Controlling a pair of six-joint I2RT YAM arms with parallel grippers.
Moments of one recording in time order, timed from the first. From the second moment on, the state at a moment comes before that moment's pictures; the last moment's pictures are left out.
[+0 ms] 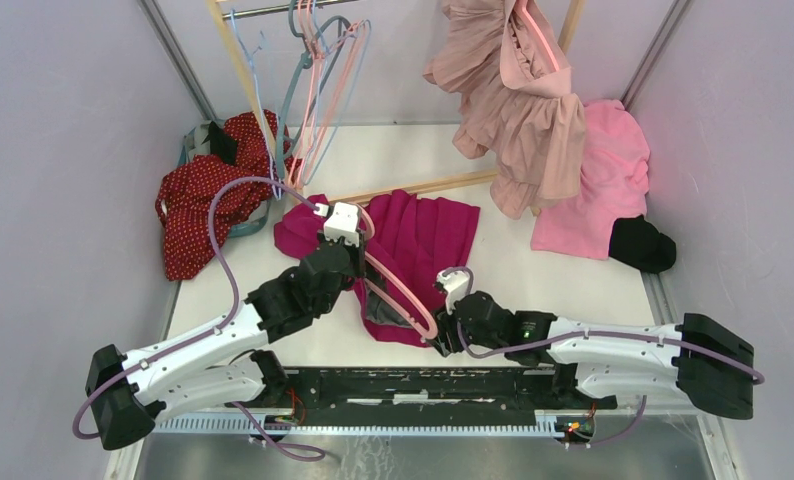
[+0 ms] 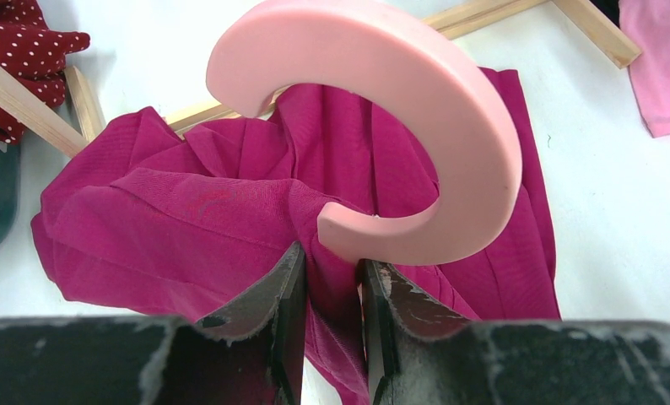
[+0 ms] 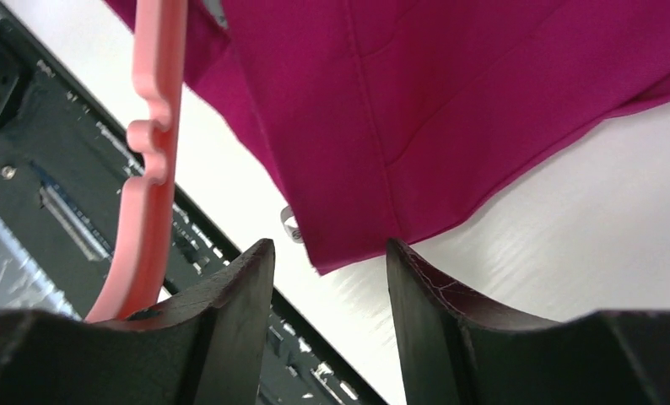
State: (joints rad) left arm -0.96 0.91 0.69 -0.13 -0.65 -0.25; right arm 1.18 1.07 0.42 -0.05 0.13 0.53
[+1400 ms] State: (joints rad) left arm -1.02 0.96 0.66 0.01 -0.79 -0.16; right arm 1.23 0.84 0.49 -0.25 0.30 0.65
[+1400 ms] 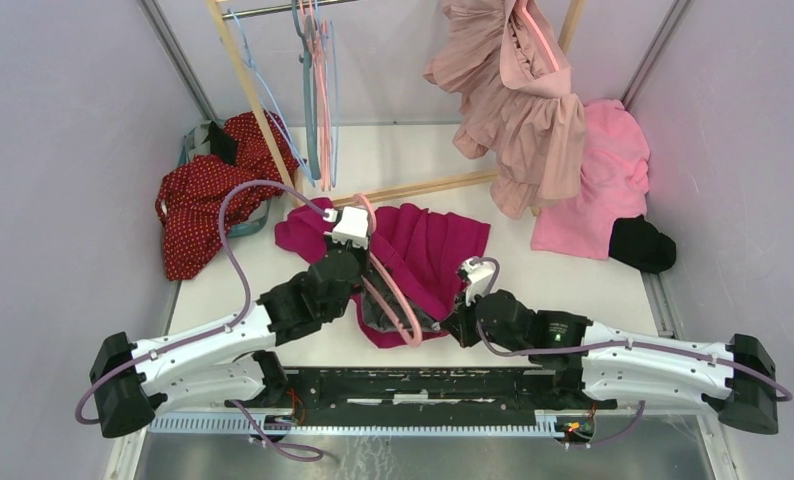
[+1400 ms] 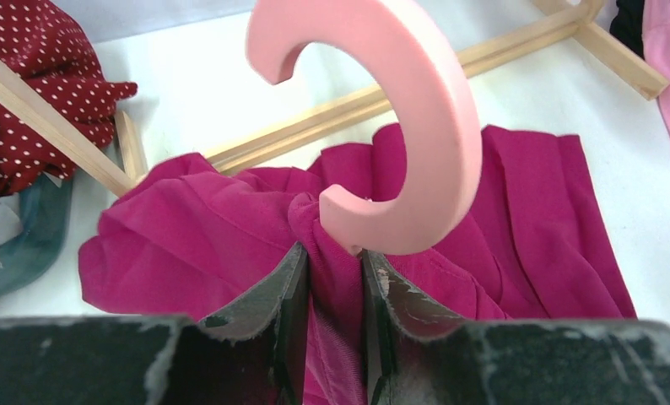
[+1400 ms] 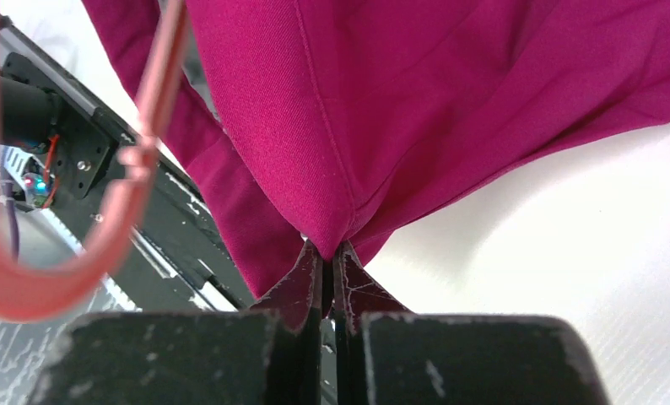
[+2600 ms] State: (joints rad) left arm -1.24 1.57 0.57 1.52 -1.23 0.60; right arm 1.17 0.79 0.67 -0.54 0.15 0.65
